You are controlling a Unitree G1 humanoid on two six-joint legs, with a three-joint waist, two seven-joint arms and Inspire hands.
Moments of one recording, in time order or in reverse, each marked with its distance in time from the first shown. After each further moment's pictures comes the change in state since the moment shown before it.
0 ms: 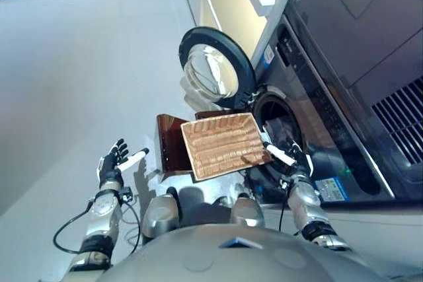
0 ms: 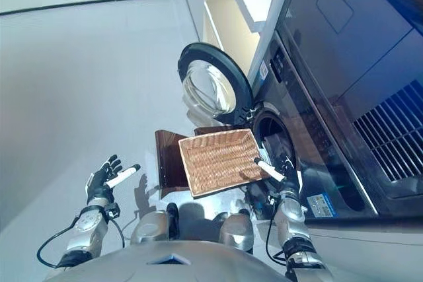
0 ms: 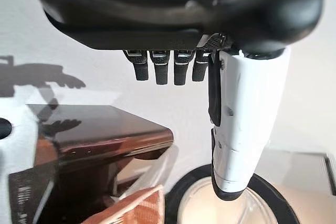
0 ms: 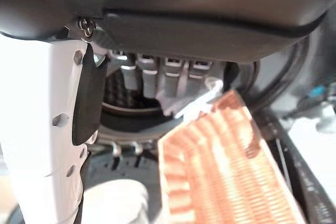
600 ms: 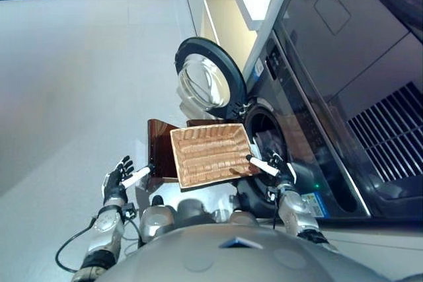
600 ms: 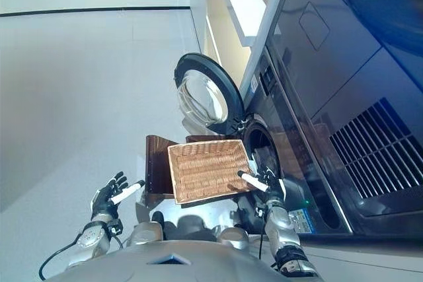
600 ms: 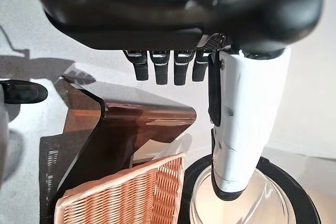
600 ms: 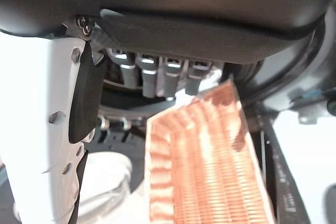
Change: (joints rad) left arm 0.082 -0.060 -0.020 0.023 -0.003 0.006 -0.030; right arm 0.048 0.028 0.021 -0.007 -0.076 0.056 0.038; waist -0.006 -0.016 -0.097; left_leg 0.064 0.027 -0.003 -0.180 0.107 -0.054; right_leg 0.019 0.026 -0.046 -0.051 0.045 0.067
